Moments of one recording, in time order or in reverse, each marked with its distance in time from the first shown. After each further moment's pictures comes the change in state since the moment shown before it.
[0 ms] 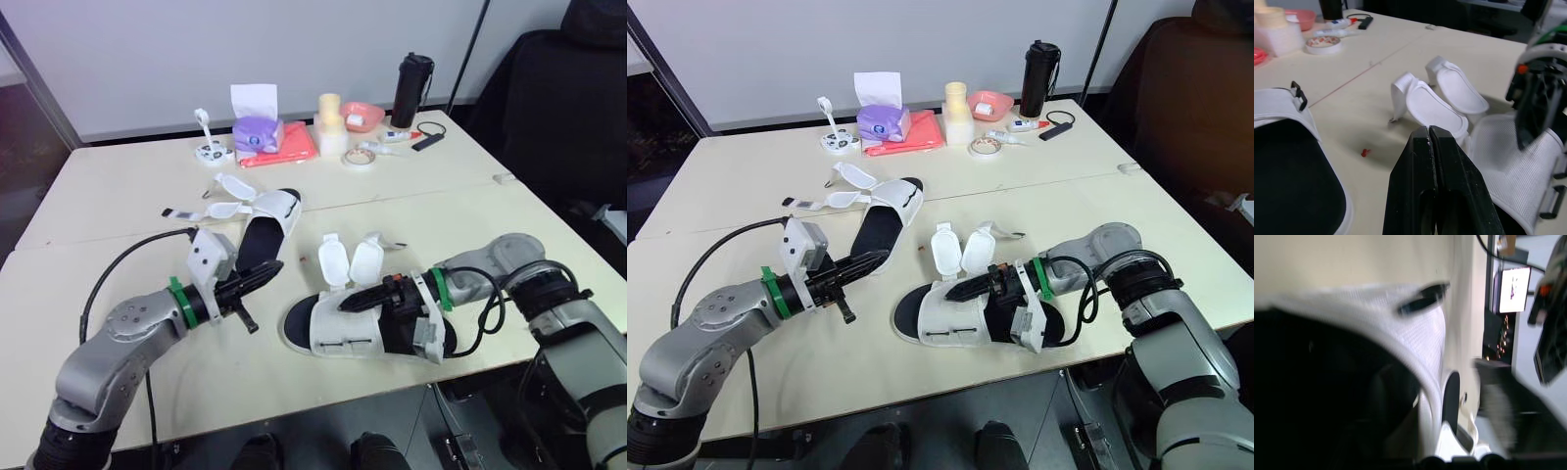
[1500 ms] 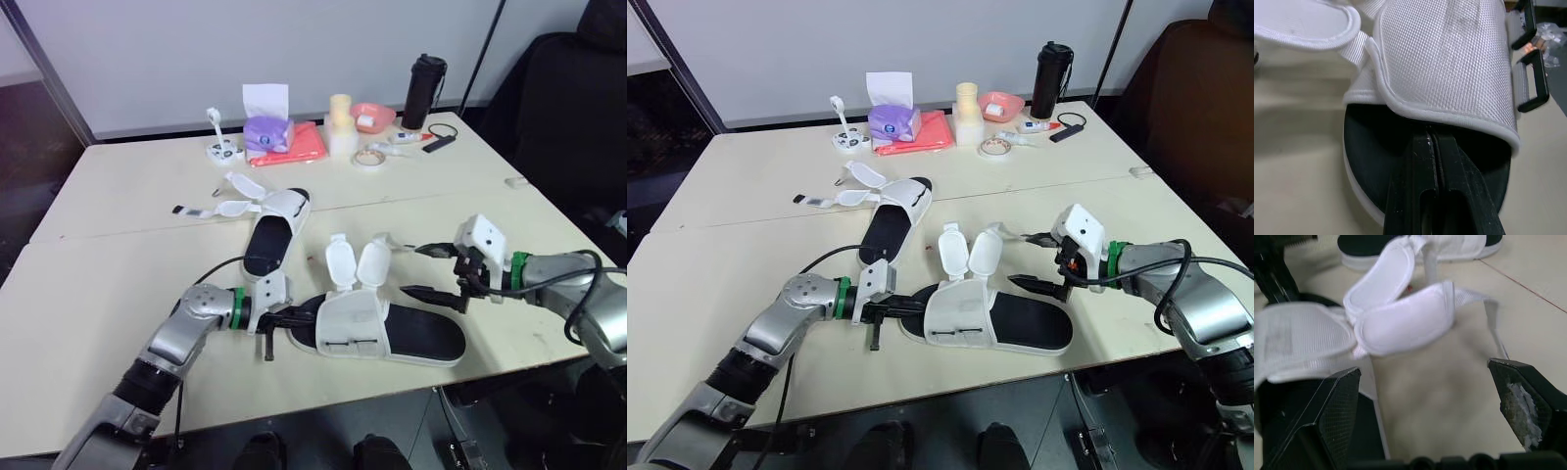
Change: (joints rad) left arm -0.266 -0.125 -0.398 0.656 0.397 -0.474 -0.523; right arm 0.541 -0.251 -0.413 -0.814 1.830 2.059 1.039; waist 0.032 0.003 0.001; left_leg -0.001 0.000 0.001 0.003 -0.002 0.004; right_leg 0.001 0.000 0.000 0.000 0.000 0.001
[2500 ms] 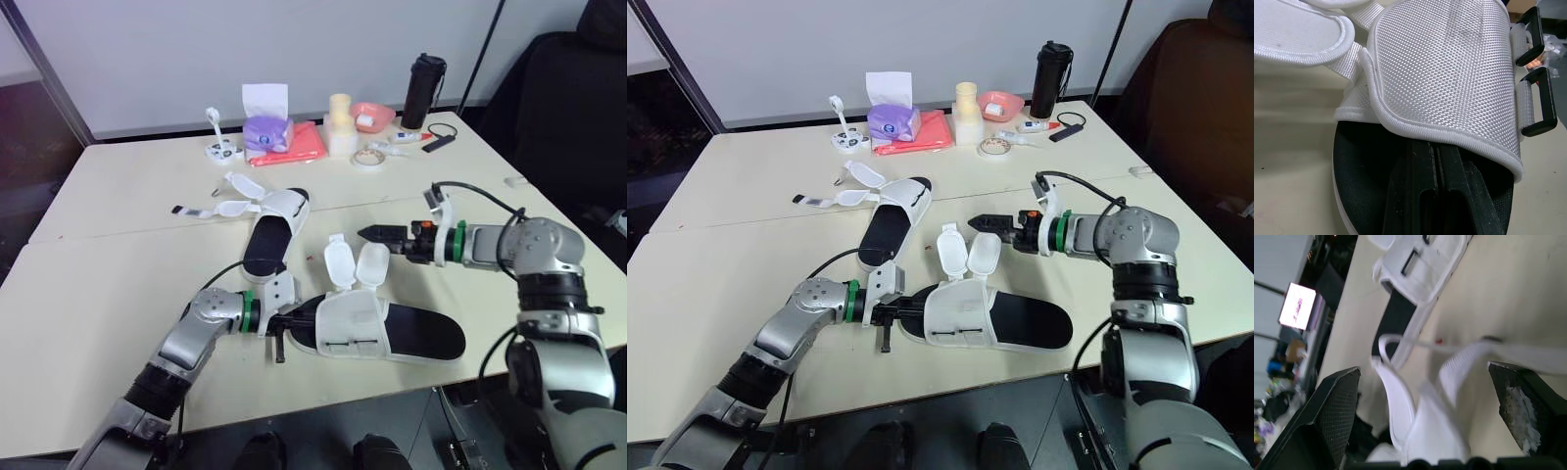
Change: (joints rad) left arm 0.022 -0.036 0.006 -0.038 0.001 0.037 0.029; right arm -0.520 0.493 -0.275 0.635 0.218 0.837 -0.310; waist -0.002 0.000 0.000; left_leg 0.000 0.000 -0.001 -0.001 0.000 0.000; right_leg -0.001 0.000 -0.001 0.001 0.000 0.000
